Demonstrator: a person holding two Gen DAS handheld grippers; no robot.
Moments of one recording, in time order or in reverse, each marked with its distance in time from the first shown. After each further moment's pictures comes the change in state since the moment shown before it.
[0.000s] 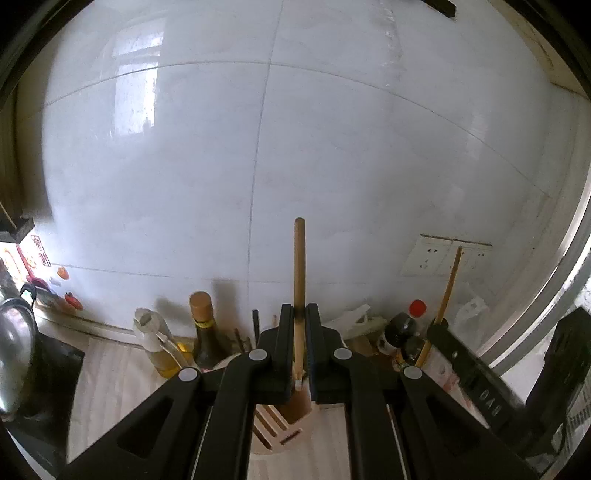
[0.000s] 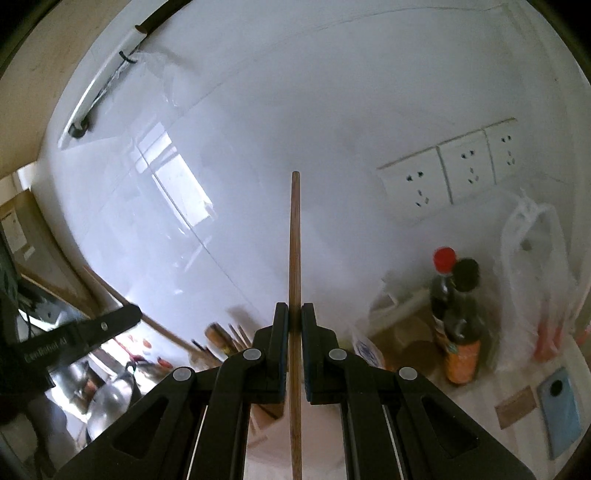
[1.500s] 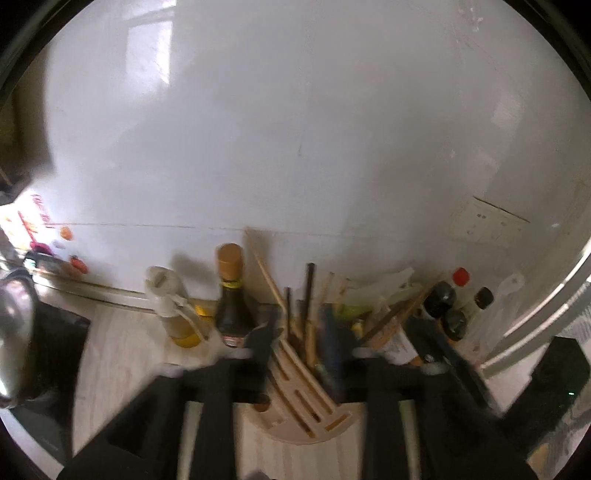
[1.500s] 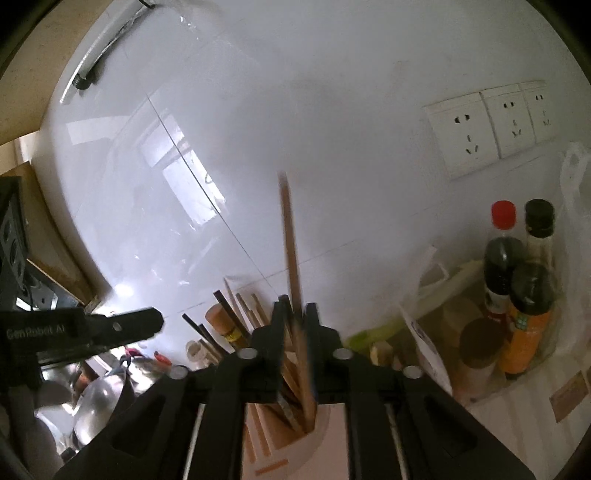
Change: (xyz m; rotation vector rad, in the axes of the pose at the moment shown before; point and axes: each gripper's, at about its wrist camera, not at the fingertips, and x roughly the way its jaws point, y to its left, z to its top) left arm 0.041 0.042 -0.023 -0.046 0.146 0.079; right arm 0.069 0.017 -0.063 -0.023 -0.005 0.035
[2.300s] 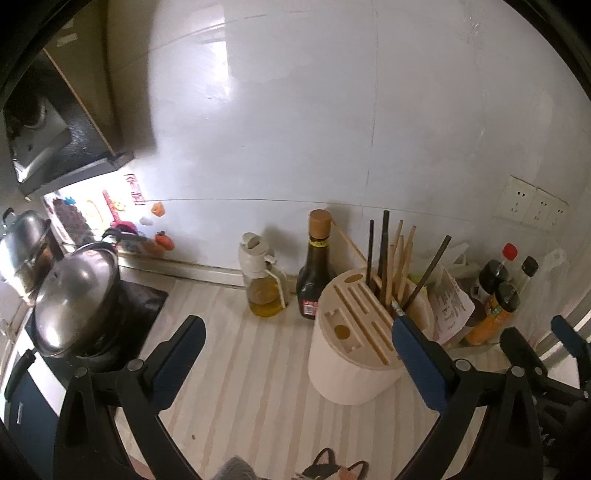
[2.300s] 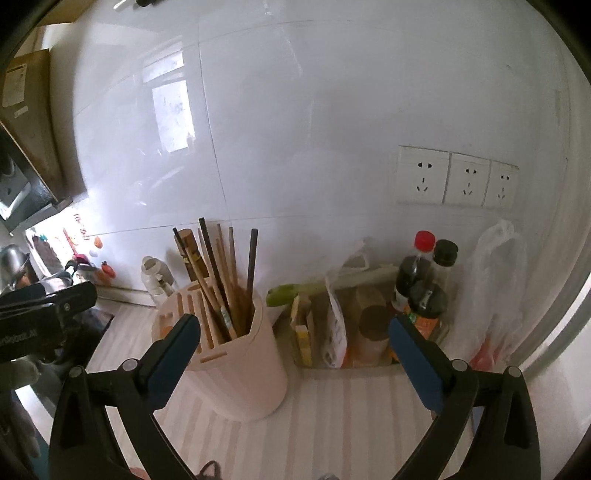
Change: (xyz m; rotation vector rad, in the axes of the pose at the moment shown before) left arm -0.063 0.015 -0.076 -0.018 -0.067 0.266; right arm -0.082 0.035 -0.004 -0.335 0.152 -0.268
